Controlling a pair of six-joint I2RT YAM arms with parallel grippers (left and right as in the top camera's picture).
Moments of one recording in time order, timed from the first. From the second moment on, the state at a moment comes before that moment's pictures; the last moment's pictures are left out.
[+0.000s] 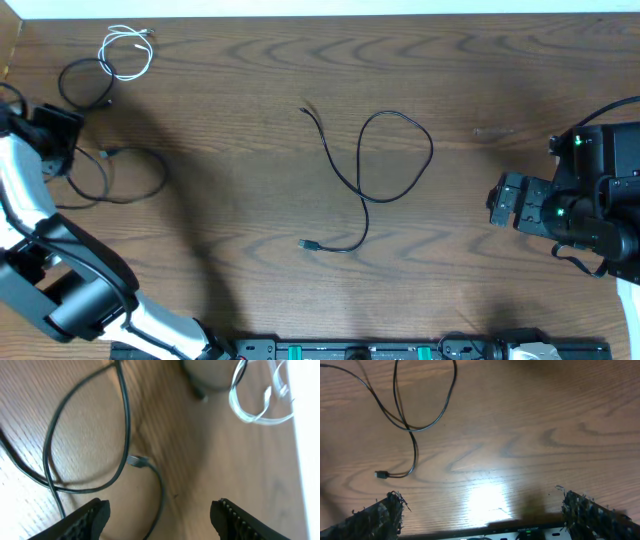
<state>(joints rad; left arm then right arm) 0.68 1.89 1.58 -0.78 0.25 -0.57 0.11 1.13 1.51 -1.54 -0.03 0.37</state>
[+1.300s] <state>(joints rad) 0.36 1.94 1.38 -0.88 -0.07 0.03 0.11 1.13 1.51 -1.54 -0.03 0.37</state>
